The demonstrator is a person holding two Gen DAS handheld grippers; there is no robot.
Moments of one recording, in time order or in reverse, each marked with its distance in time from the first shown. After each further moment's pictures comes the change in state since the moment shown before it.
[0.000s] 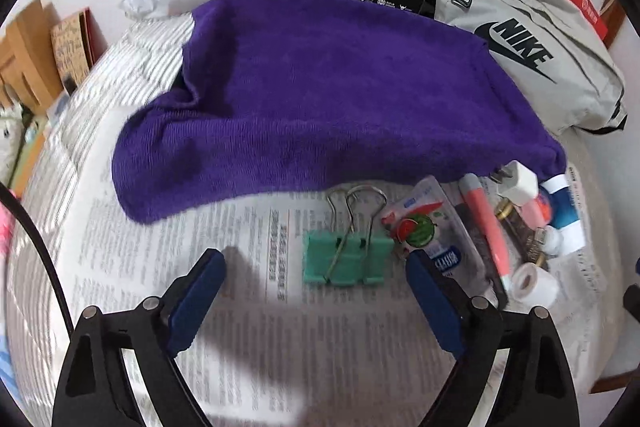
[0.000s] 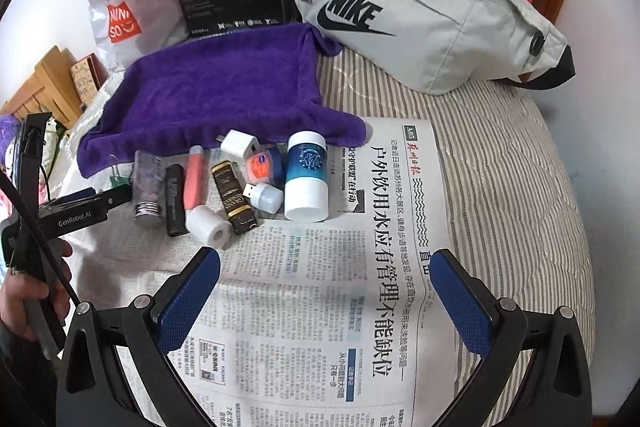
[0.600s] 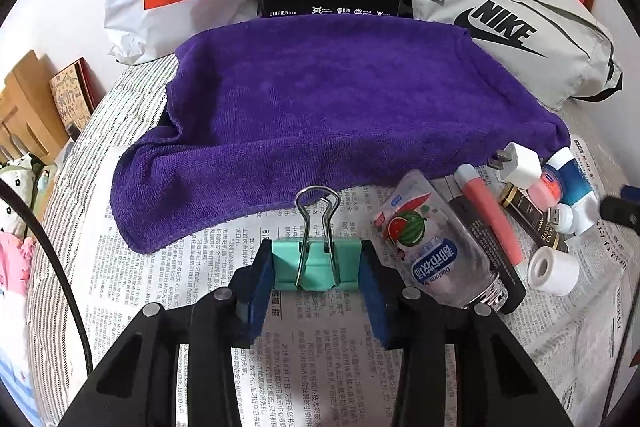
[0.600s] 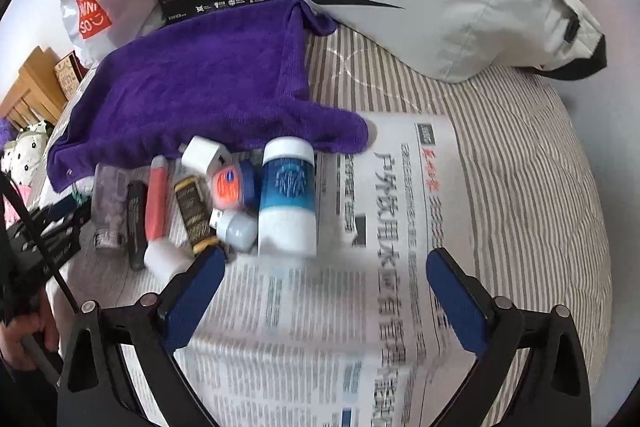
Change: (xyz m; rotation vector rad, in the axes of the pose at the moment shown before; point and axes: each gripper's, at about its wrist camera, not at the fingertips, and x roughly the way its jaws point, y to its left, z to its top) left arm 0.000 -0.017 0.000 0.116 -0.071 0.050; right arm 0.060 -0.006 0.034 0.018 0.066 0.013
